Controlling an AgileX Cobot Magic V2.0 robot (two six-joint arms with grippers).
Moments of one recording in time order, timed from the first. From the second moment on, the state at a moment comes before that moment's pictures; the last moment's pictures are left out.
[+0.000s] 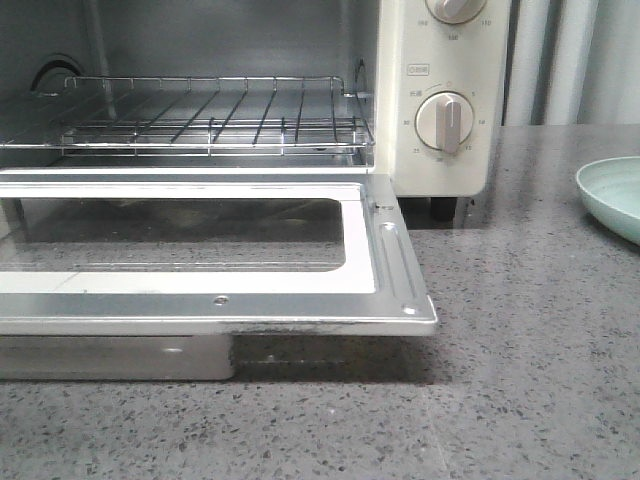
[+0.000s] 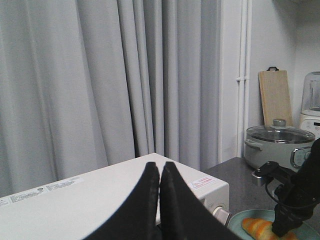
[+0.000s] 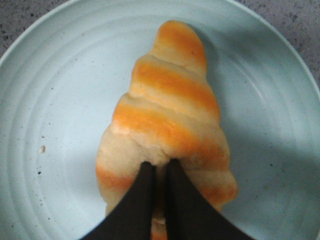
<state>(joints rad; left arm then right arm) -0.54 0.54 -0.81 -0.86 0.24 0.93 -0.04 1.34 -0.97 -0.01 0.82 -0.10</state>
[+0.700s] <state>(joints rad) -0.39 0.42 -0.81 -0.73 0.27 0.93 0.03 0.94 -0.96 0.10 1.08 -0.15</state>
